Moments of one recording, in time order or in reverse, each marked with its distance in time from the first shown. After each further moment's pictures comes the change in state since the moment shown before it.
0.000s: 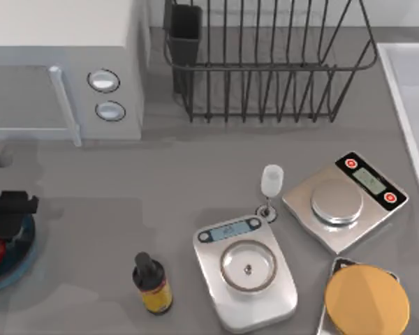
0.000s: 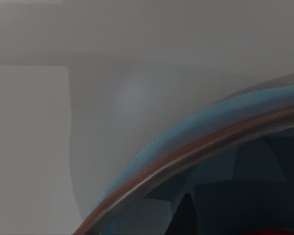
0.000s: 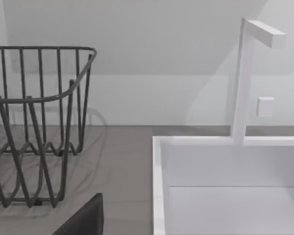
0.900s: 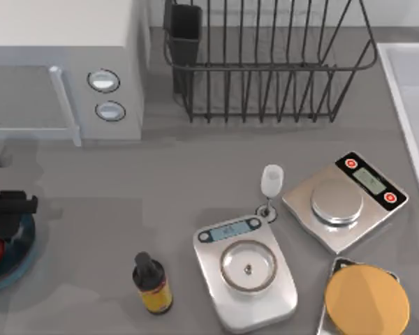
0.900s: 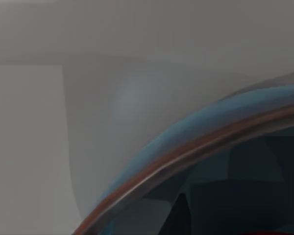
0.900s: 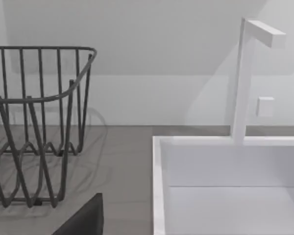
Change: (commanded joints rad) left arm -0.003 -0.061 0.016 -0.046 -0.016 -0.002; right arm 0.000 0.000 0.000 0.000 0.000 0.000
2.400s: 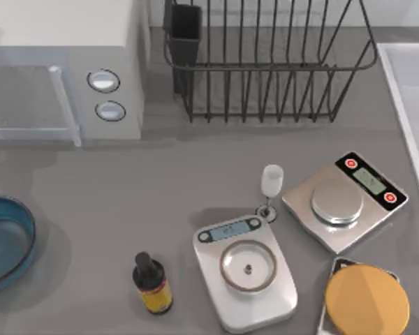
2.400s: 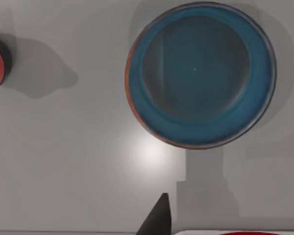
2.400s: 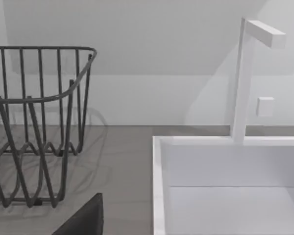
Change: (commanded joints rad) left arm -0.013 -0.048 0.975 -1.023 -0.001 -0.014; right arm 0.000 0.000 0.000 0.000 0.000 0.000
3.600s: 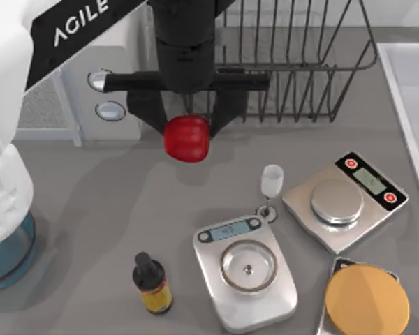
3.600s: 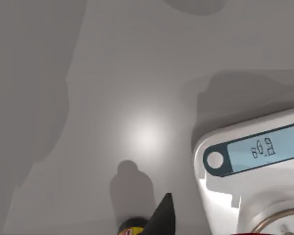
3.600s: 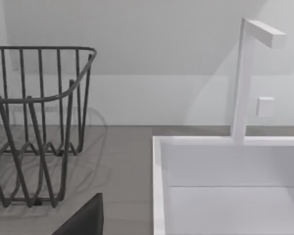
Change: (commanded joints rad) left arm -0.693 0.504 0.272 0.201 0.019 -0.687; right arm 0.000 0.000 0.000 0.000 0.000 0.000
